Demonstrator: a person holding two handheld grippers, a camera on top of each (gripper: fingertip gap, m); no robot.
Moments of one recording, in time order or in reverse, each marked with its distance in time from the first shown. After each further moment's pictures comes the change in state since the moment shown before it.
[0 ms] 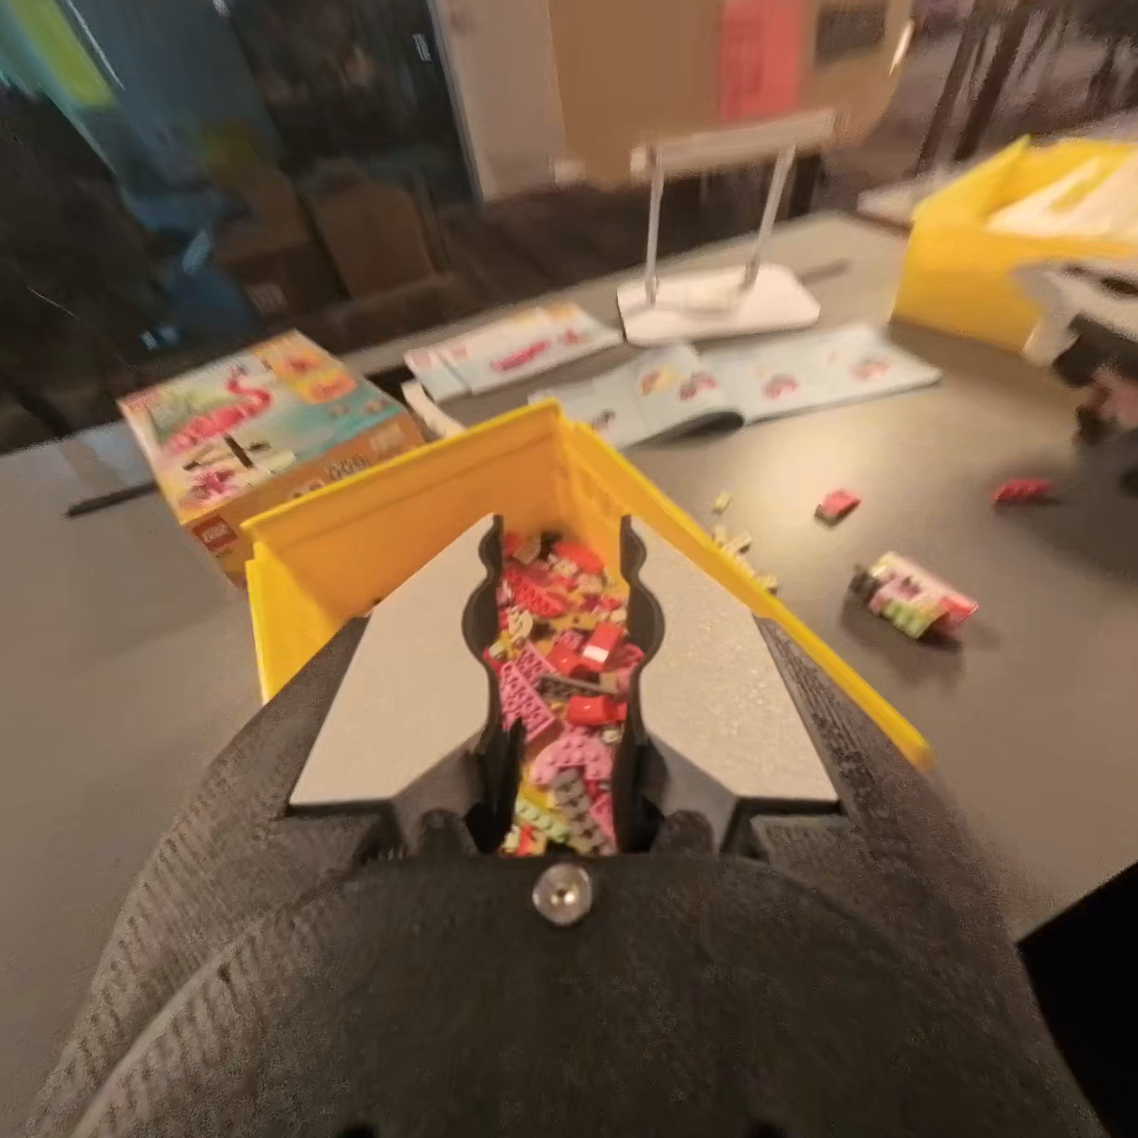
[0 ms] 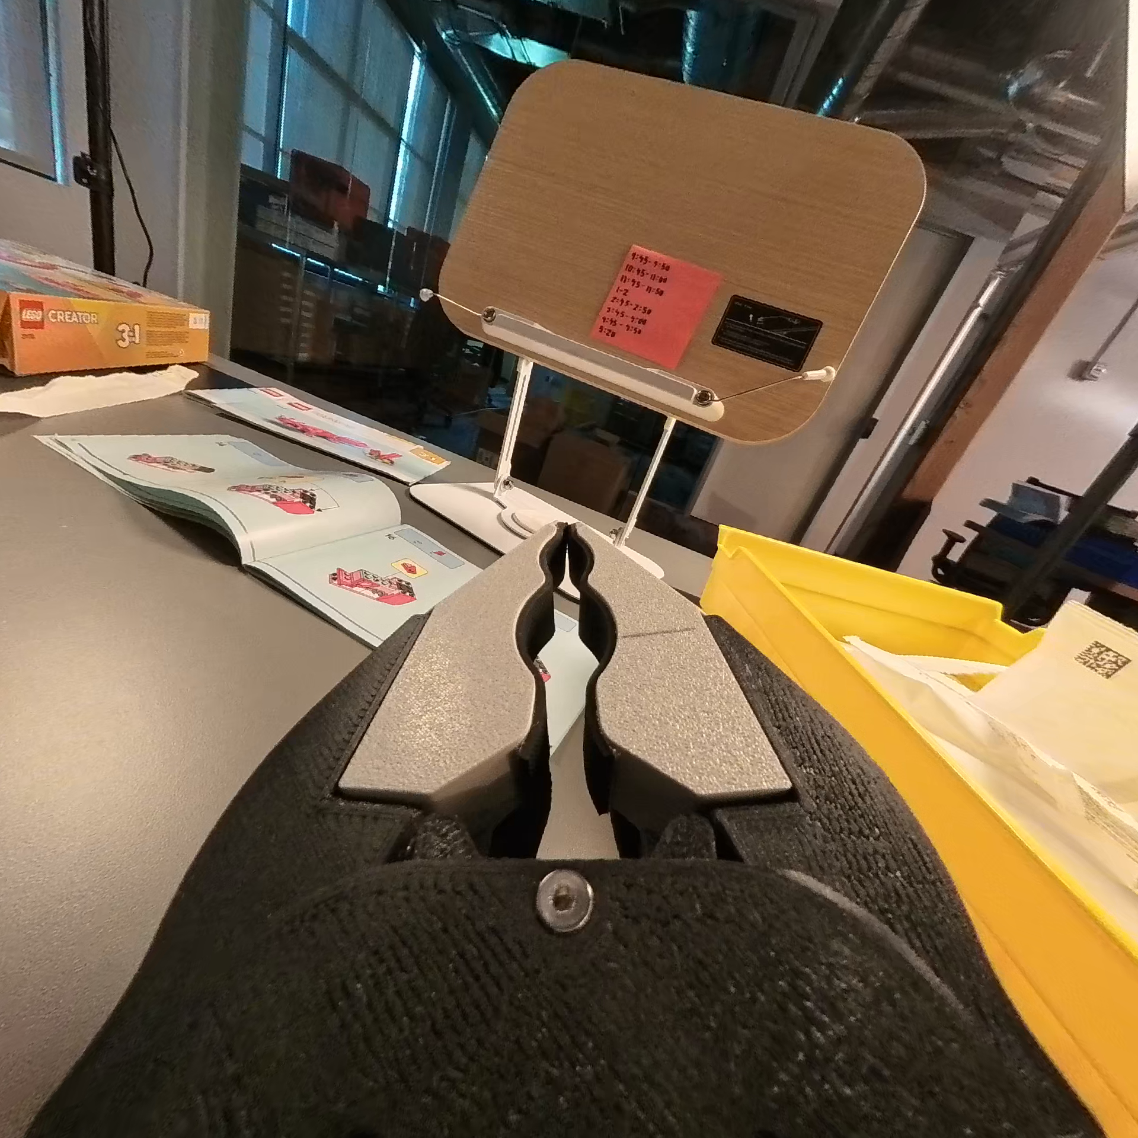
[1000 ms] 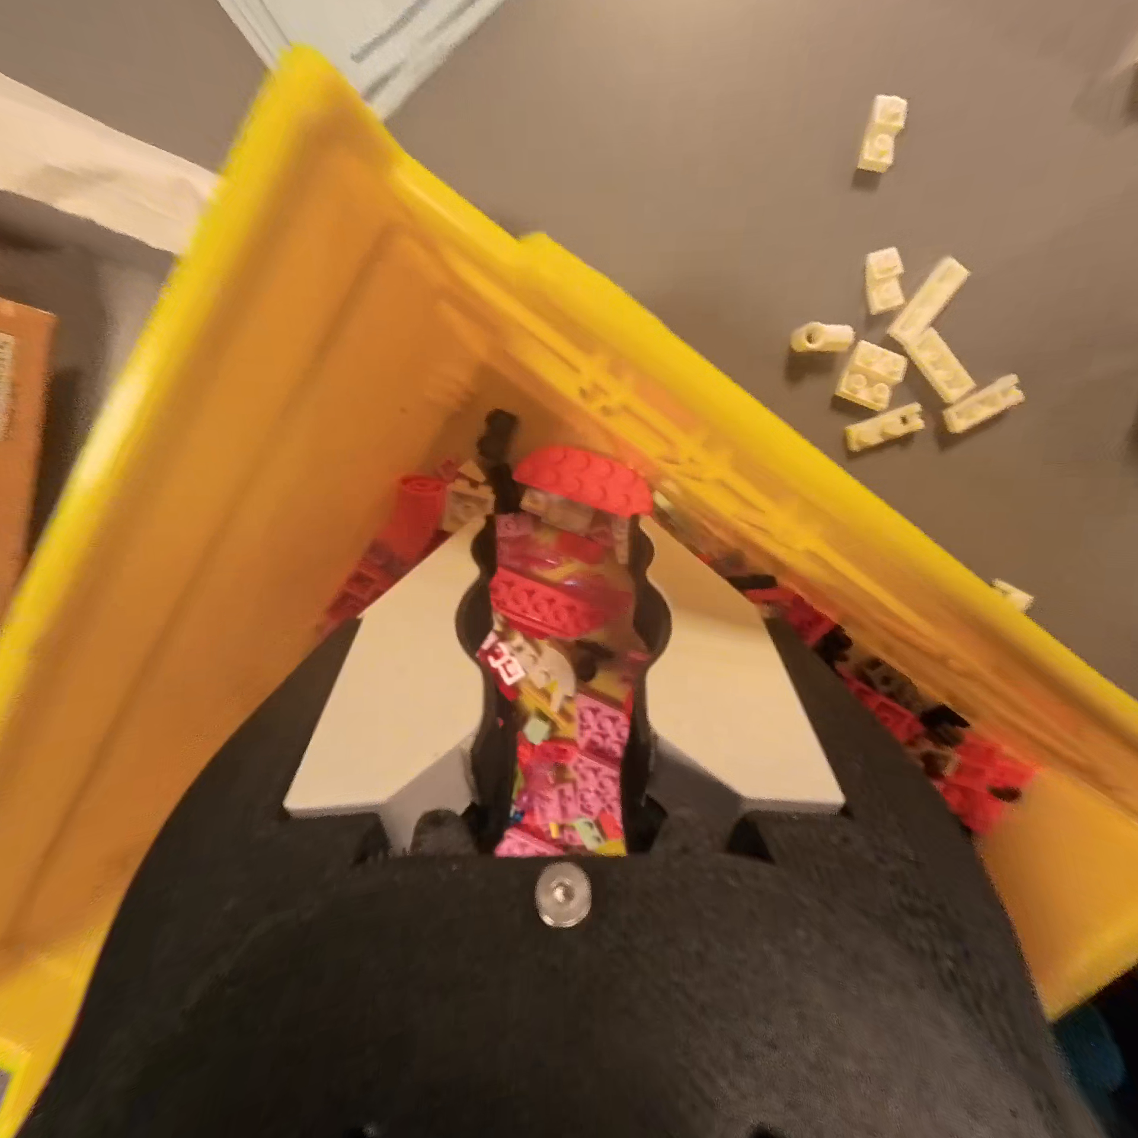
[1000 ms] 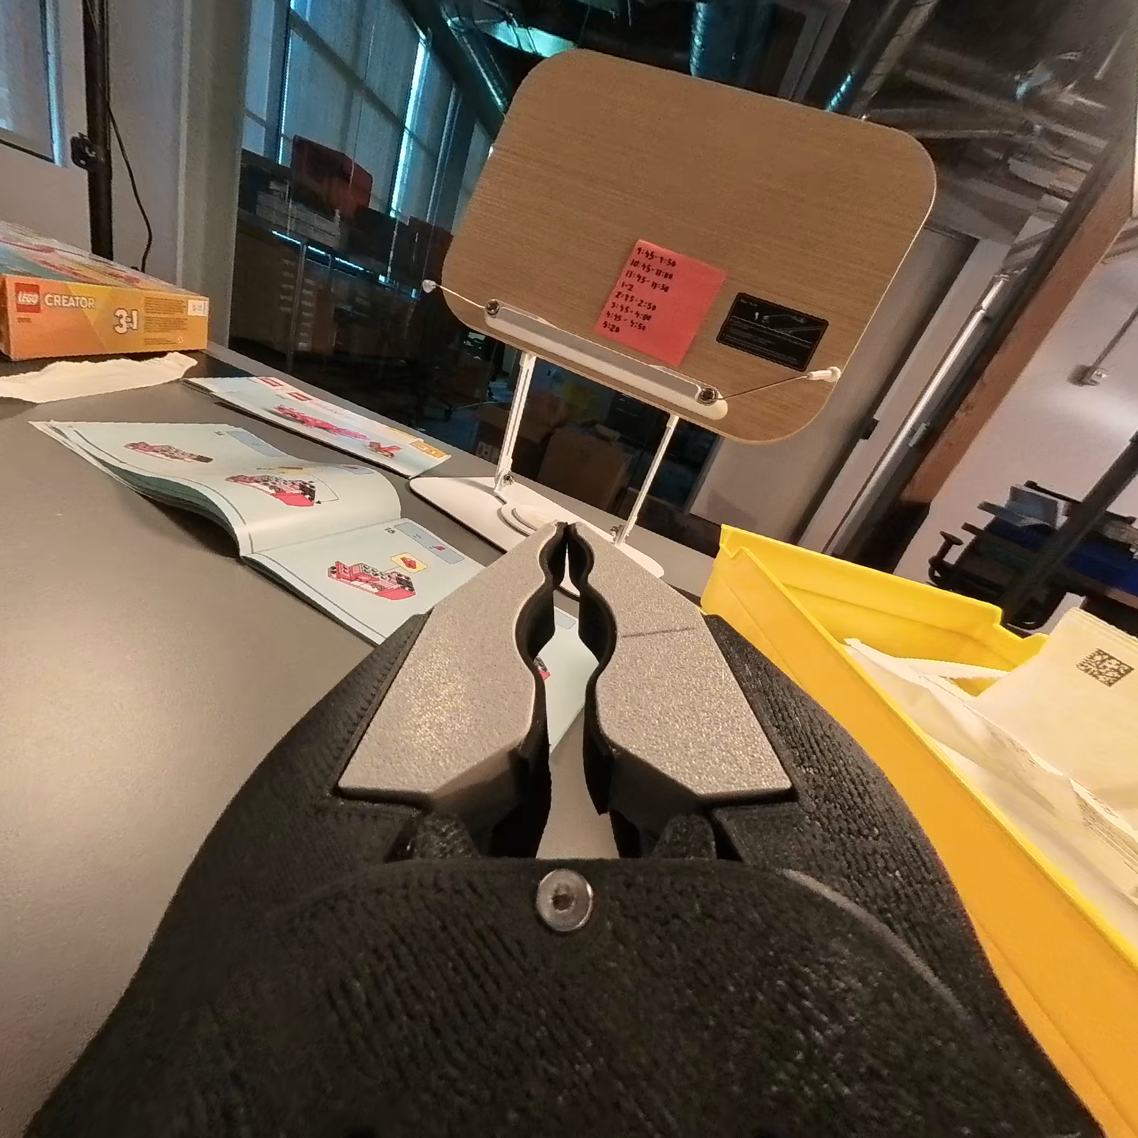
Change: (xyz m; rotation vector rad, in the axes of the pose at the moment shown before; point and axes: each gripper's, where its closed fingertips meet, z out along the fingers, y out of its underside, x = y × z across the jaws) left arm -0.002 0.117 0.155 -0.885 0.385 0.255; right arm -0.001 0.002 0.001 -0.010 -0.005 -0.018
